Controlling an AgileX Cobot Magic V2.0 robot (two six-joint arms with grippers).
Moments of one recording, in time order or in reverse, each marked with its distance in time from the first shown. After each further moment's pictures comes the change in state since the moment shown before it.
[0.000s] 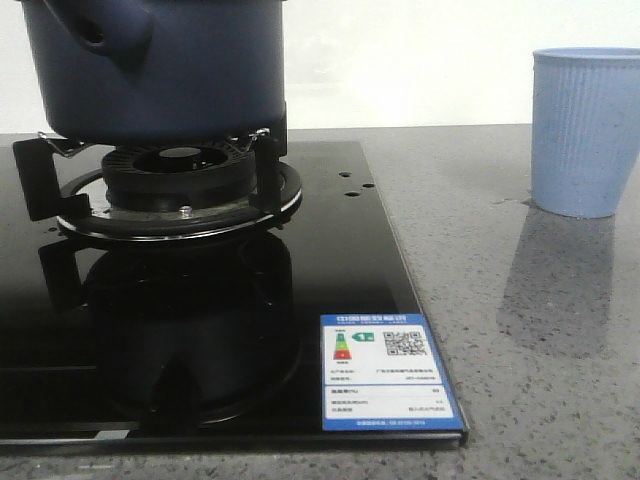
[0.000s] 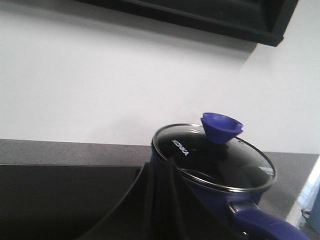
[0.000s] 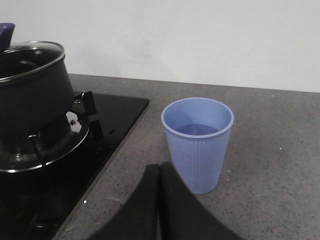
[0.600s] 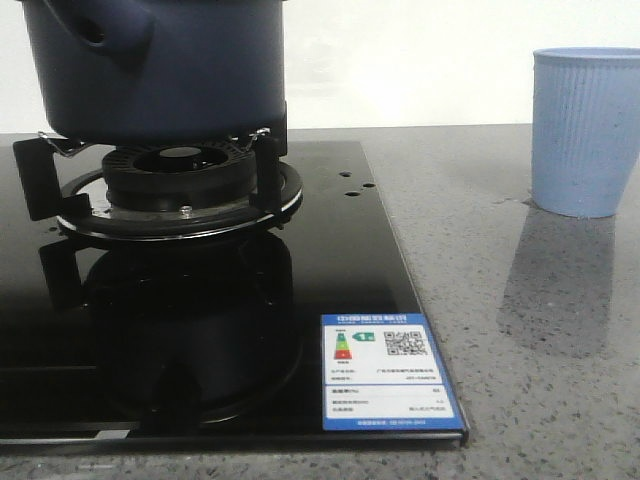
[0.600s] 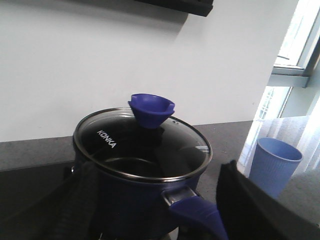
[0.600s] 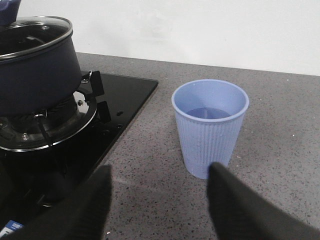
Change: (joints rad) left arm -0.314 0.177 0.000 0.001 -0.163 0.042; right arm 0.019 0.029 -0.002 -0.007 0.035 -0.008
